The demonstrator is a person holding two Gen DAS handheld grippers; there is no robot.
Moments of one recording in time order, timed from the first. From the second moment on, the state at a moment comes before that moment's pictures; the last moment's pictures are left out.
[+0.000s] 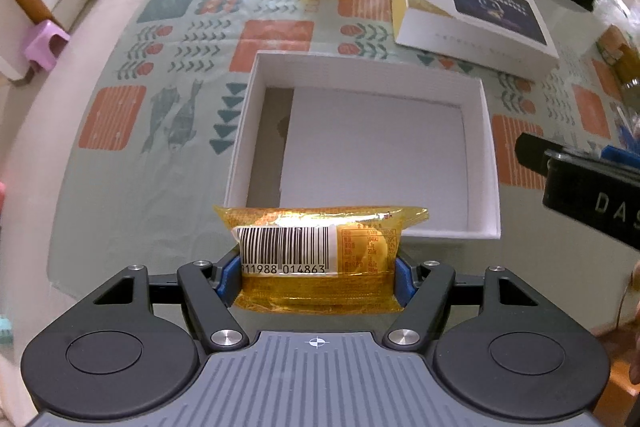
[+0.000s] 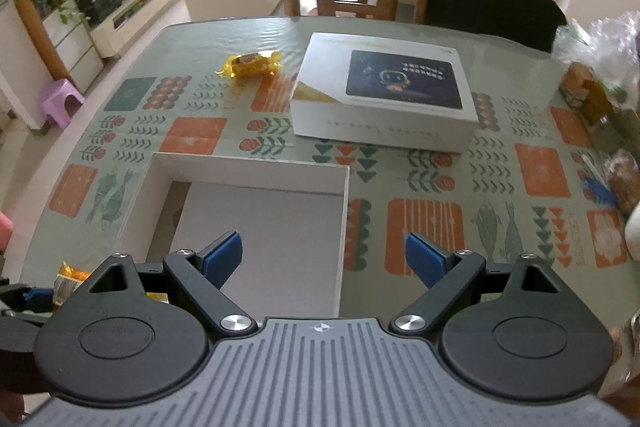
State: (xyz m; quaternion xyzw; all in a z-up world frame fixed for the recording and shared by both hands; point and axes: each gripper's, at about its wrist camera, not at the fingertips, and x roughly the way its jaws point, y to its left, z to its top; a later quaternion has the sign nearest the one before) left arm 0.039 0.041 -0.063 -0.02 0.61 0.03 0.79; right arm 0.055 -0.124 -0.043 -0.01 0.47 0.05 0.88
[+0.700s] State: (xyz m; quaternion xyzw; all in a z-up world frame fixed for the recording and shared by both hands) left arm 0.012 0.044 -0.072 -0.02 0.61 0.00 0.79; right arm 0.002 -0.113 -0.041 -0.01 0.48 0.02 0.88
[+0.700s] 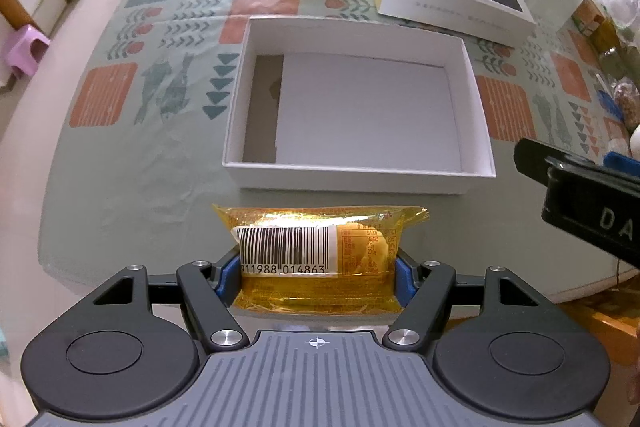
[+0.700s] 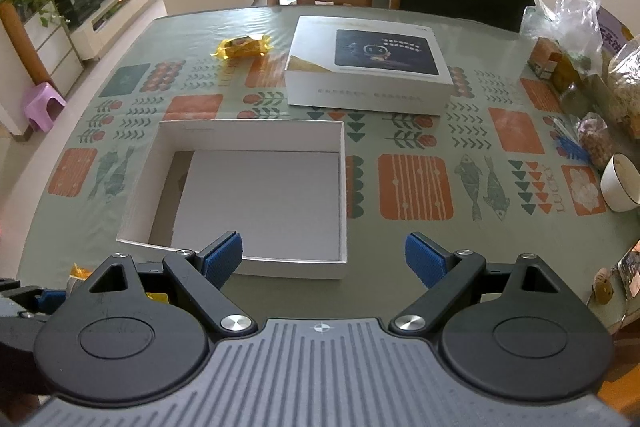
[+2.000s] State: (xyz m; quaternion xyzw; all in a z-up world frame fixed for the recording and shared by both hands) left arm 0.140 0.033 -0.197 0.00 0.66 0.02 0.75; right arm 0.135 -0.122 -0.111 -0.03 0.56 0.04 0.83
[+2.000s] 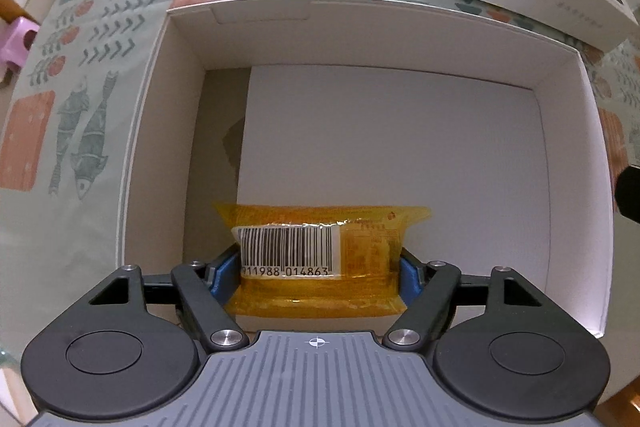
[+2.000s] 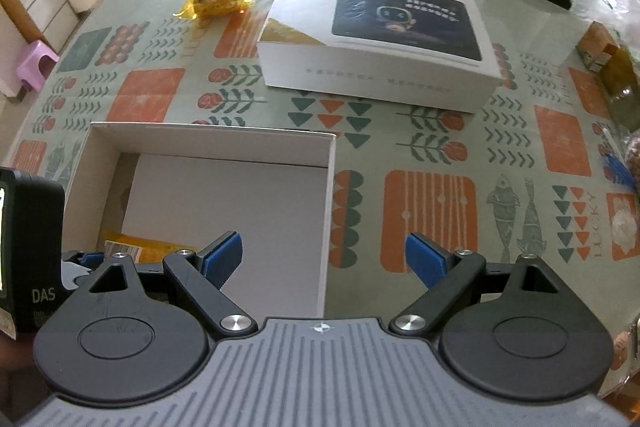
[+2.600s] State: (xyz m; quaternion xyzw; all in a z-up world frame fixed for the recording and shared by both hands) left arm 0.138 0.026 -0.158 0.02 0.65 0.04 0.76; right arm 0.144 -0.120 -0.103 -0.01 0.54 0.07 0.84
